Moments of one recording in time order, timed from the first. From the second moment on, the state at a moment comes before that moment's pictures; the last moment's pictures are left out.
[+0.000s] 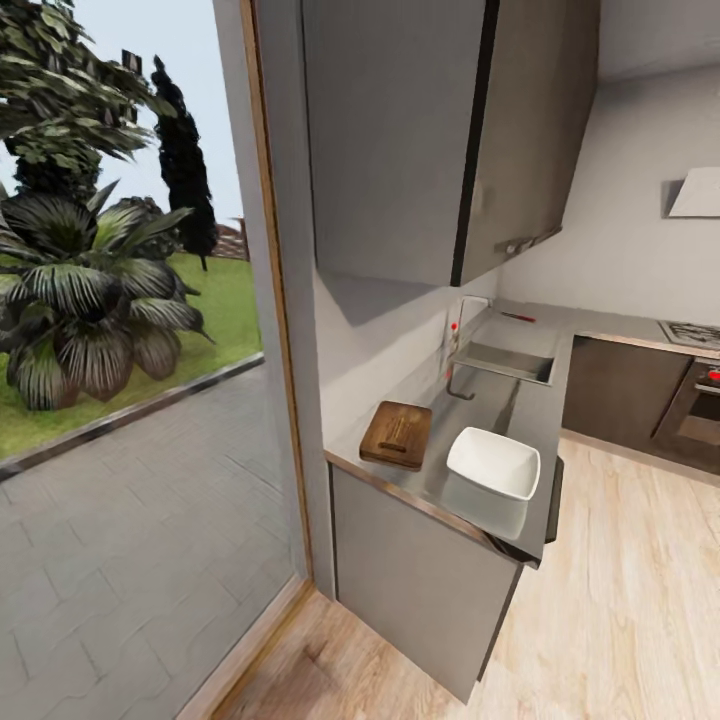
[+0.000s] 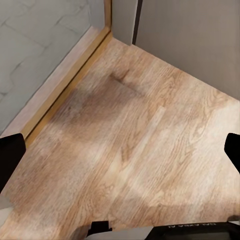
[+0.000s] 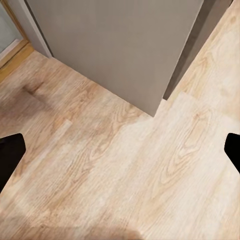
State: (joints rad) left arm 0.14 0.02 -0.12 -0.87 0.08 -0.10 0.02; right arm 0.00 0.02 0.00 -0.54 0.01 -0.35 -0.01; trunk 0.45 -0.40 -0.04
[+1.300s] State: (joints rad) left arm 0.14 -0.03 -0.11 -0.81 0.08 -0.11 0.30; right arm 0.00 0.02 0.00 -0.54 0.01 -0.35 -0.01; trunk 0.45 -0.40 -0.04
